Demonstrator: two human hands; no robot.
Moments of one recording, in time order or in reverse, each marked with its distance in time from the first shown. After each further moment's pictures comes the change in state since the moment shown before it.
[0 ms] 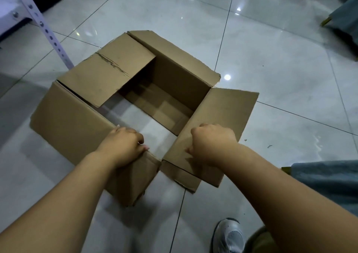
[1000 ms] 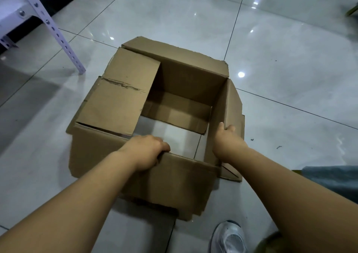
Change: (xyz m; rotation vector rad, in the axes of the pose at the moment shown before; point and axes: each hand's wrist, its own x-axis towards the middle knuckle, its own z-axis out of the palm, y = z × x) left_hand 0.005 0.064 0.003 0.080 -0.160 0.210; right_hand 0.041 0.064 0.068 0.321 -0.056 0.284
